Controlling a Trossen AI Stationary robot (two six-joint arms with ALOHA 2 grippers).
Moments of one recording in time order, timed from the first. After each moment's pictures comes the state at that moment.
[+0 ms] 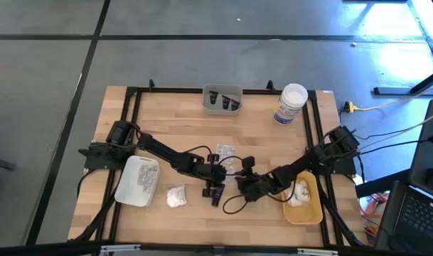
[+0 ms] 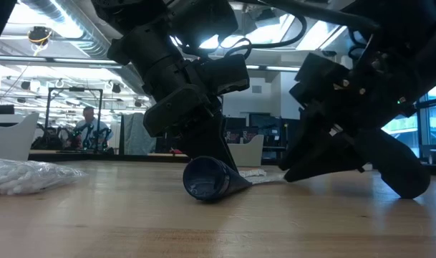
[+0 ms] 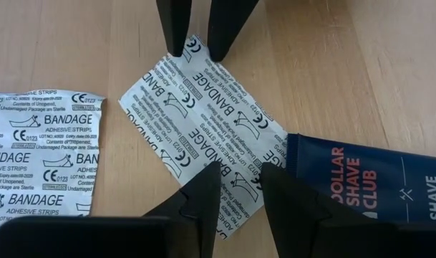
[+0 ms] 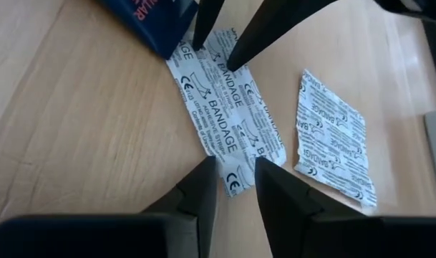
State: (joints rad) left arm -0.23 2.00 1.11 -0.08 -0.13 -0.10; right arm 0.48 1.87 0.76 0.11 0.65 -0.07
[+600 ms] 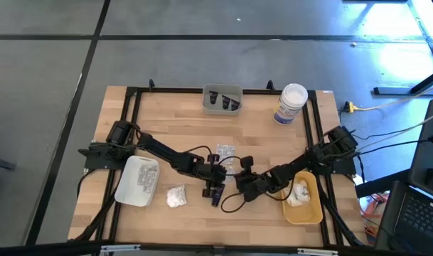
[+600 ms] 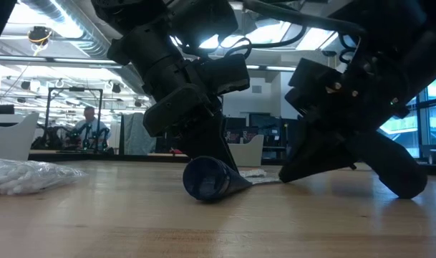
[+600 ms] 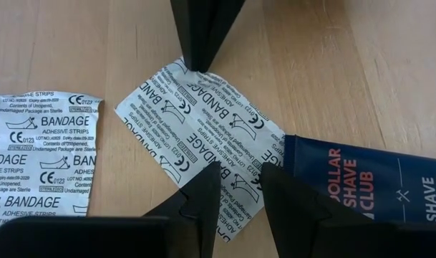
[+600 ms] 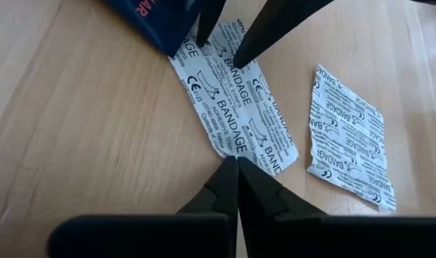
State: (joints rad) left arm -0.23 2.00 1.11 -0.07 -0.13 -0.09; right arm 0.47 1.88 0.78 0.10 0.59 -0.05
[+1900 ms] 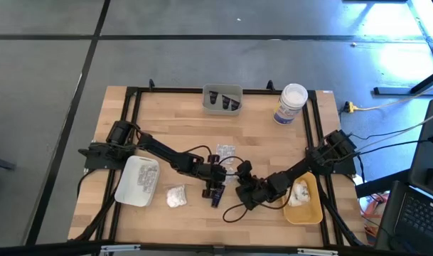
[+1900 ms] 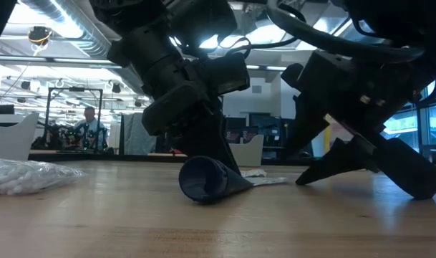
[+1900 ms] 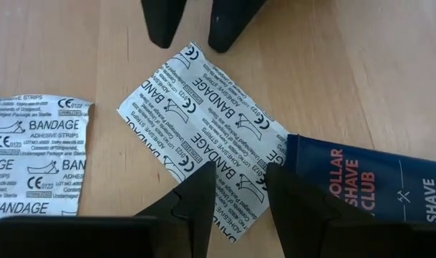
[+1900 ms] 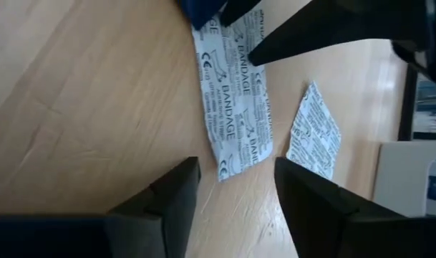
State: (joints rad) left arm -0.23 1.99 1.11 -0.04 -0.11 -0.09; right arm 0.53 1.93 0.92 -0.17 0.73 -0.23
